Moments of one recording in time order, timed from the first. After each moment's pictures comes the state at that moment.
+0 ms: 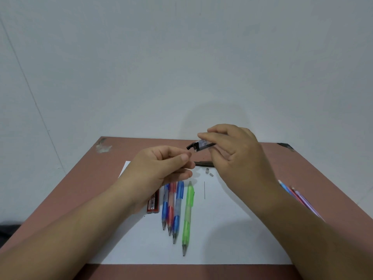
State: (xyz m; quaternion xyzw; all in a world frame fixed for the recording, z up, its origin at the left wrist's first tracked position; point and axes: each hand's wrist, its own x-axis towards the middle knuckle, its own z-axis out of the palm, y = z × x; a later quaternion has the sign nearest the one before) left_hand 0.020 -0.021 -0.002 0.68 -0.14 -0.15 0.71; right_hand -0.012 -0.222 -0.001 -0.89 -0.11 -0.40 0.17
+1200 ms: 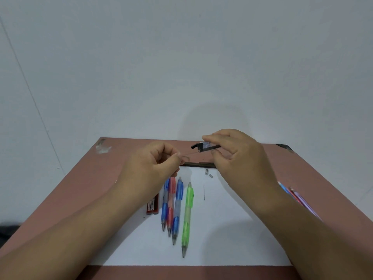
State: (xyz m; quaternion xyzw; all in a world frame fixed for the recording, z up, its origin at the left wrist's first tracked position) left_hand 0.021 -0.018 -0.008 0.82 -0.17 0.07 0.54; right_hand -0.008 -0.228 -0.004 -0.90 -0.07 -0.36 0.24
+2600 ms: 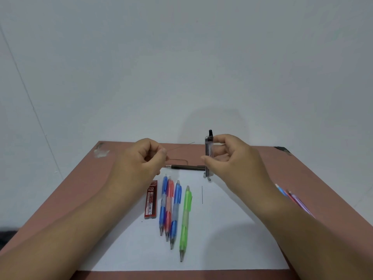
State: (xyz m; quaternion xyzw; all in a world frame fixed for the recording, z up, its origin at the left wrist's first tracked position) left_hand 0.034 -0.008 -0.008 0.82 -0.14 0.12 0.54; right_hand -0.019 -0.221 0.009 -0.87 0.02 -0.23 0.42
